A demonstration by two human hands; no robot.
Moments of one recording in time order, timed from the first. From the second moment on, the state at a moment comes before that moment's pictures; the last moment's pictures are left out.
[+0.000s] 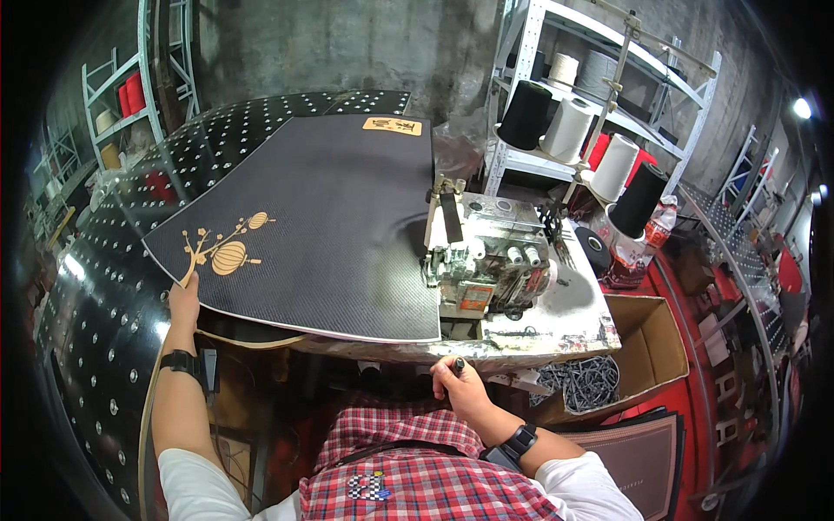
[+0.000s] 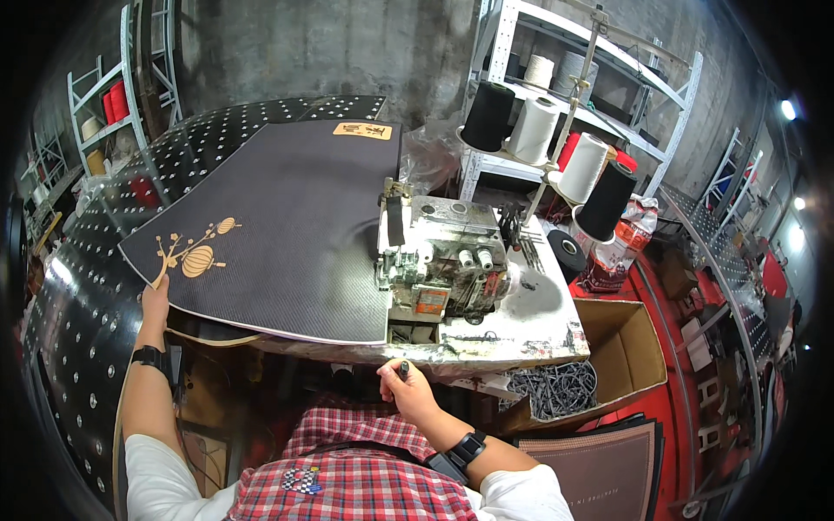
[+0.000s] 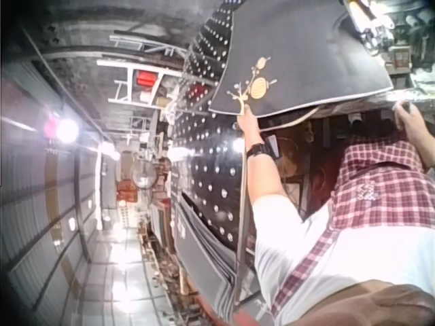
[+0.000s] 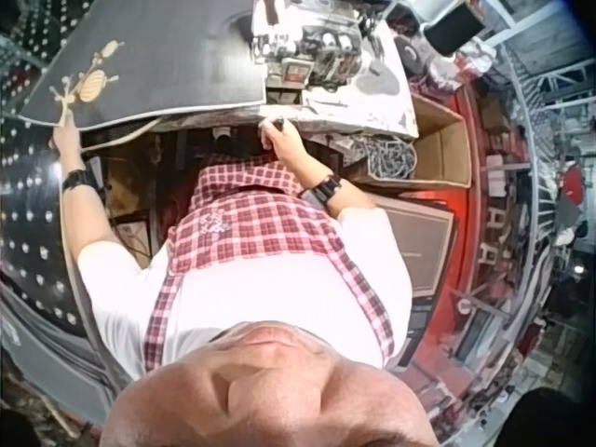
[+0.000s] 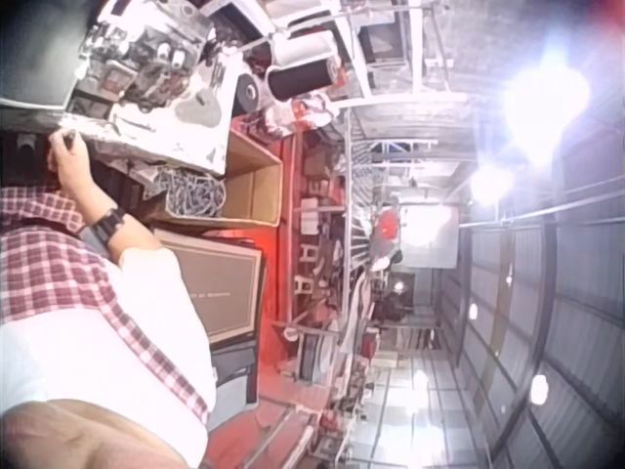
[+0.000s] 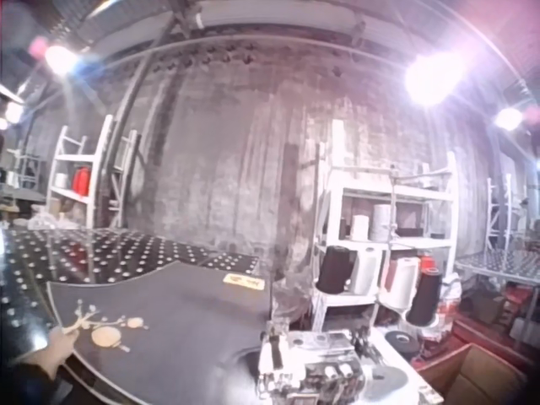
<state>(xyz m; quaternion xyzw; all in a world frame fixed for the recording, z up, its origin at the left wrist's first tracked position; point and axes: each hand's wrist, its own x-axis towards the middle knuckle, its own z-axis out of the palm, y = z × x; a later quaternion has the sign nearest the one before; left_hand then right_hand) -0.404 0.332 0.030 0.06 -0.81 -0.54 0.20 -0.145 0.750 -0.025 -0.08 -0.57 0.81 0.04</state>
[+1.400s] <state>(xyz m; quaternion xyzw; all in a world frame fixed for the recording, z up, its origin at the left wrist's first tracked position) -0.401 0.345 0.029 0.02 -0.75 -0.55 0.37 -0.148 0.747 -0.021 -0.08 -0.57 0.82 0.01</state>
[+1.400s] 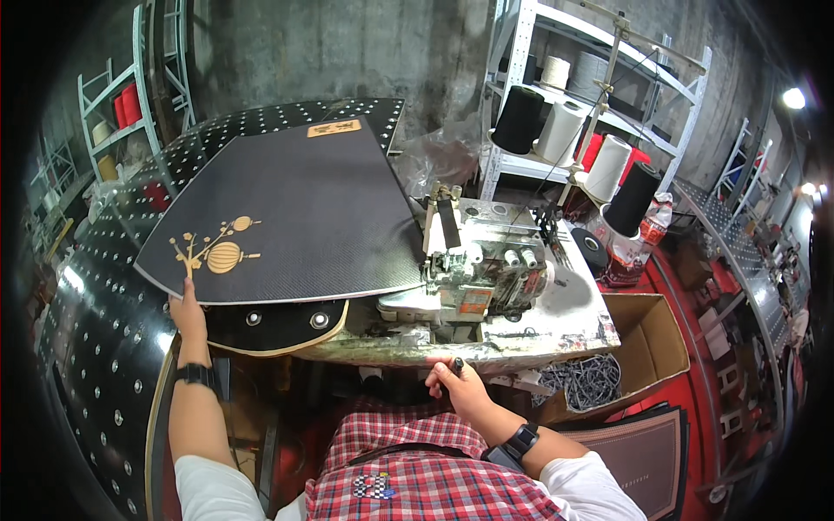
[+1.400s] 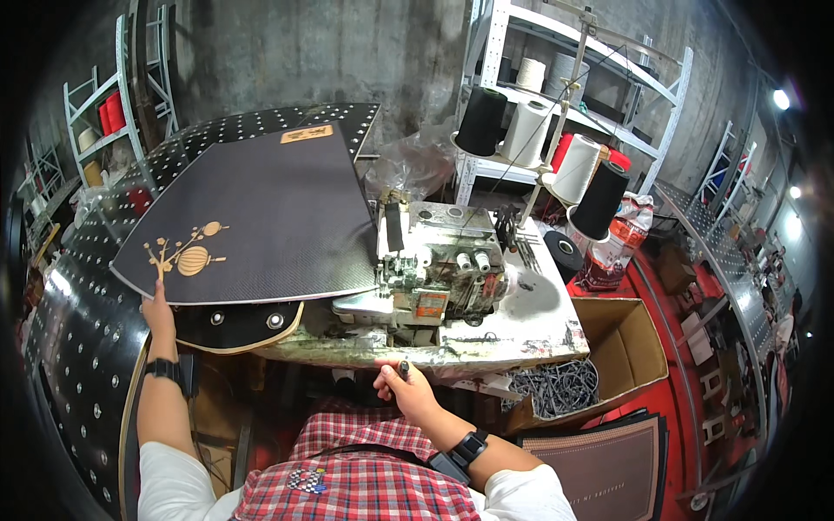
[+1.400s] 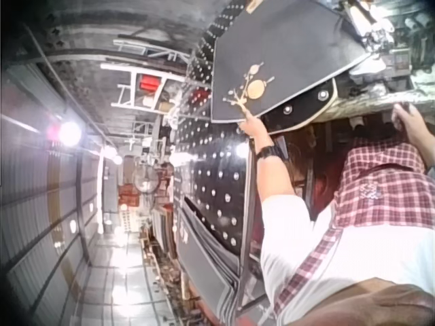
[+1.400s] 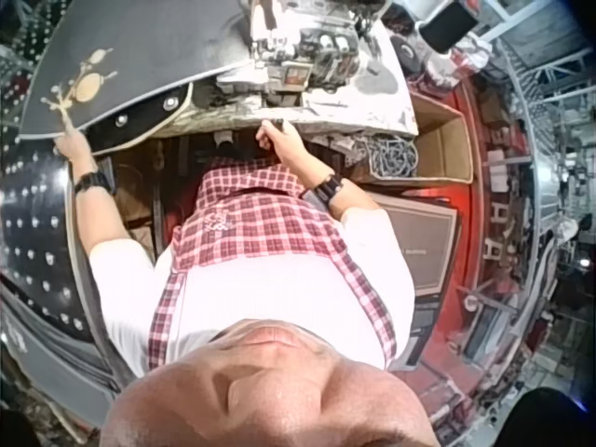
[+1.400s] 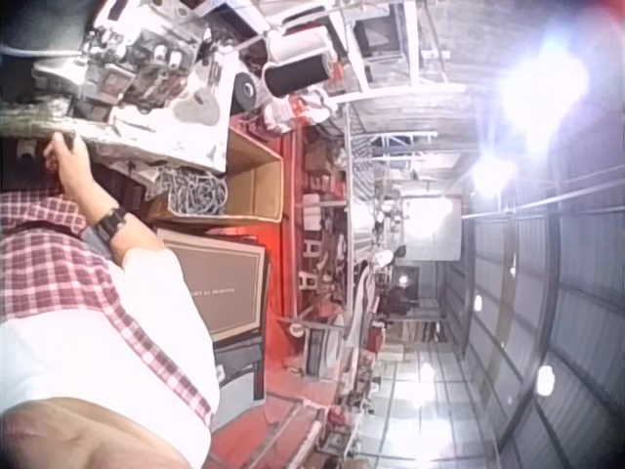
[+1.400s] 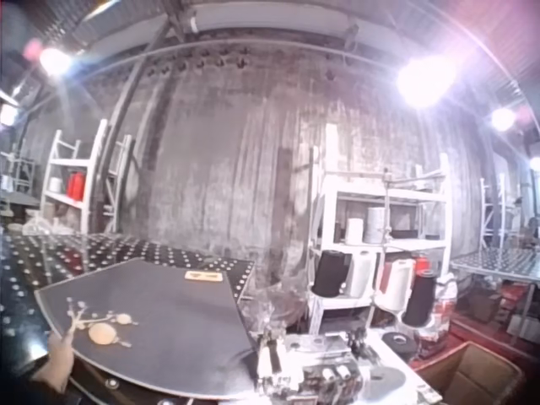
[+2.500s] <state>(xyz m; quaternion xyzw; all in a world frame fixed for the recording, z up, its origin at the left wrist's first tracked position) -0.138 0.428 0.146 -0.42 -0.67 -0.12 0.60 -0.208 0.755 -0.005 -0.10 -0.53 0.84 0.03</state>
